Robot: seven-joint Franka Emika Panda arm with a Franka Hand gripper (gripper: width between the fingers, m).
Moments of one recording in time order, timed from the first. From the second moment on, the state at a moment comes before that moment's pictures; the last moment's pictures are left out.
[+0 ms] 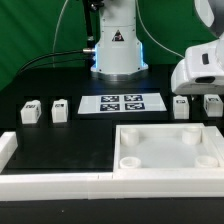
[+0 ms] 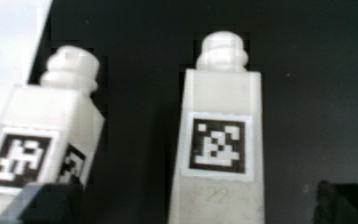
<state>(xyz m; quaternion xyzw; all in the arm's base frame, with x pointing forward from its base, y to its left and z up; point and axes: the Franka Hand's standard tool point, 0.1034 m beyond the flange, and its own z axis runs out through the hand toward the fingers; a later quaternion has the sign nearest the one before) 0.383 0.200 0.029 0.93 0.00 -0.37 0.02</state>
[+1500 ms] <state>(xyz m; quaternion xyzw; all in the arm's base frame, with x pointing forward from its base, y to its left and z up) 0.374 0.200 0.006 0.92 0.01 -0.39 0.01</state>
